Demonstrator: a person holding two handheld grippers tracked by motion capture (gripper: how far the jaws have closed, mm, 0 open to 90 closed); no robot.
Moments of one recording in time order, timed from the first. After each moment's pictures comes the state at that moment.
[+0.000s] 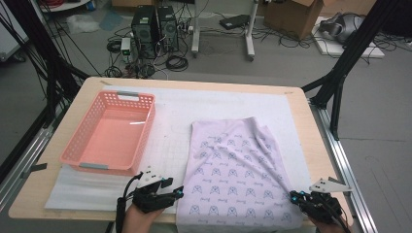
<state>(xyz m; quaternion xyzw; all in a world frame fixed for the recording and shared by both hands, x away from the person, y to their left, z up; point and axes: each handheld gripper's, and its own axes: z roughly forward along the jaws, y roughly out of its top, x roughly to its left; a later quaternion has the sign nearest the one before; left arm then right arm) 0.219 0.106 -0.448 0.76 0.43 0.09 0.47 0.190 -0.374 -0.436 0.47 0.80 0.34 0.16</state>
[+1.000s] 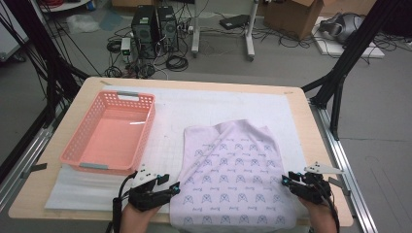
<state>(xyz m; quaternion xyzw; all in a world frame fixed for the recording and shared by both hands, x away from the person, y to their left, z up) 0.219 0.118 -0.440 0.75 0.43 0.12 0.49 0.239 -0.369 -0.443 0.50 0.76 0.37 0.17</state>
